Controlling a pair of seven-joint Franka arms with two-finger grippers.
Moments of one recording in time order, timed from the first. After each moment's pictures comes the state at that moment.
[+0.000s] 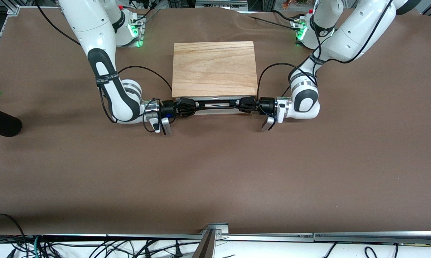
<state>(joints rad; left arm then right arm) 0.03 0.68 -0.41 -2.10 -1.73 1.88 1.17 0.43 0.63 -0.05 -1.98 1.75 1.75 -1.14</state>
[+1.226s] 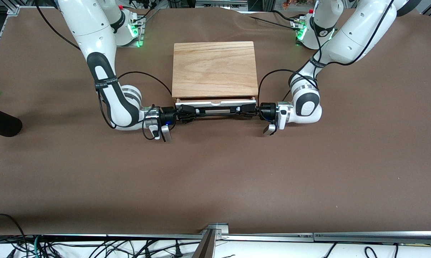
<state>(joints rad) 0.02 0.70 -0.39 -2.02 -1.72 1.91 1.04 0.42 0.69 -0.05 -1.86 1.73 1.76 -1.06</state>
